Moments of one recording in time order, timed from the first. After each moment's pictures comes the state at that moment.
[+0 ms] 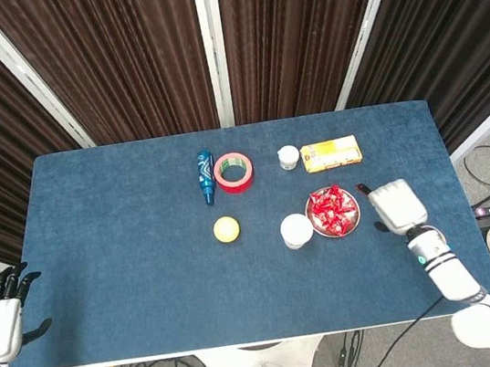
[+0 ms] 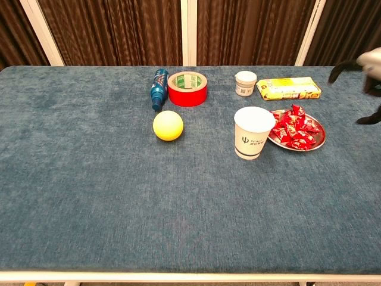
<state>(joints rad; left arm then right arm) -0.08 -1.20 -0.04 -1.56 1.45 1.47 0.14 0.52 -1.36 0.19 -1.44 -1.27 0.96 -0.46</state>
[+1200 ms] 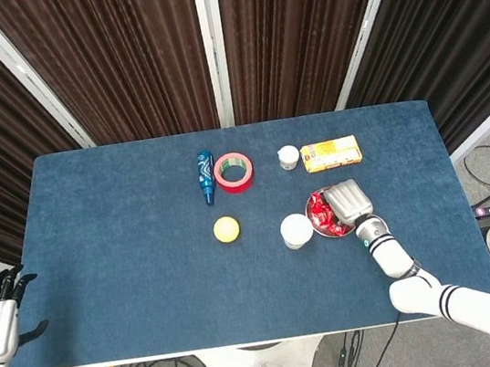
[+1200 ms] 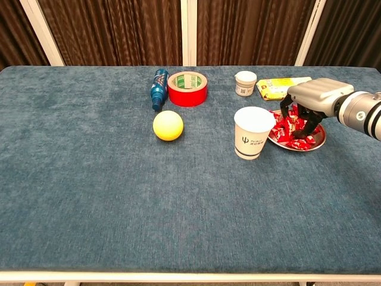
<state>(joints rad) -0.08 -1.22 -0.04 -1.51 1.43 1.46 0.11 0.75 -1.67 0.19 -1.07 -1.07 0.76 -0.44</state>
